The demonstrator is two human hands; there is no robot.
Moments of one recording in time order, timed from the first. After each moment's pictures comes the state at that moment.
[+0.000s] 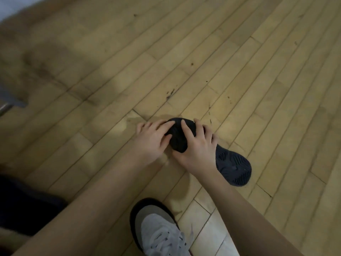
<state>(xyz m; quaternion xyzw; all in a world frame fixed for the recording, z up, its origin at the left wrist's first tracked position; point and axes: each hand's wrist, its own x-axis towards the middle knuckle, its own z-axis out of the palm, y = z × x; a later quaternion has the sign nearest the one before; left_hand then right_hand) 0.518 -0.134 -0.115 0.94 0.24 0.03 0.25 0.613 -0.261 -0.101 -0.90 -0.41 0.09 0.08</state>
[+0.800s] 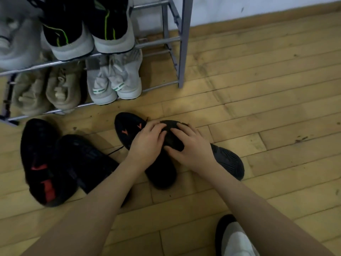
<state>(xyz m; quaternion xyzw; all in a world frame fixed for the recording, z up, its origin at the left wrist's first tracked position) 0.226 -0.058 -0.086 0.77 0.57 0.16 0.23 0.379 -0.088 -0.092 -0.62 -0.74 0.21 0.15</state>
